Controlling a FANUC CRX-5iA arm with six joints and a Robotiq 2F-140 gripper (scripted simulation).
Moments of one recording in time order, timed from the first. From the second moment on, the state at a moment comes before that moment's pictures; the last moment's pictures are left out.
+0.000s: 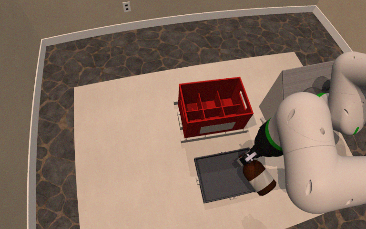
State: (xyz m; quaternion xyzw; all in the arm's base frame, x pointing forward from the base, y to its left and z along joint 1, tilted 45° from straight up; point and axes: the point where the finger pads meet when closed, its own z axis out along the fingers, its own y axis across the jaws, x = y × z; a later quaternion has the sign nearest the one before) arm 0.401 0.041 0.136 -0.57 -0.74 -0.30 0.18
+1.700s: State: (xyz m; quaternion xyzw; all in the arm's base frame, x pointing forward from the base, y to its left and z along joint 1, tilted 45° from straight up) arm 0.402 0.041 0.139 -0.59 -0.75 -0.27 0.14
